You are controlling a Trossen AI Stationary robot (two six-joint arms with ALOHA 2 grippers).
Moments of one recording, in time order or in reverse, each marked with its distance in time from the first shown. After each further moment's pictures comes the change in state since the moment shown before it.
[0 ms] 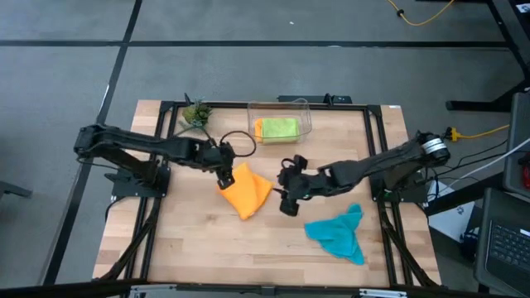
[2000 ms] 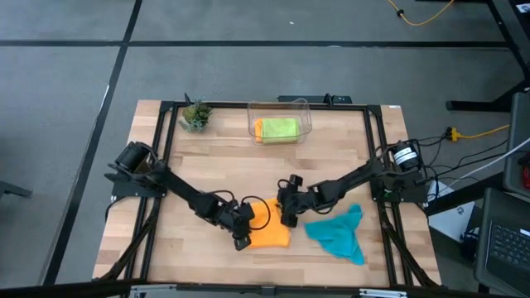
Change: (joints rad) left arm -0.463 0.523 0.033 0.596 0.145 -0.439; right arm 0.014 0.282 -0.333 0.499 -0.063 0.005
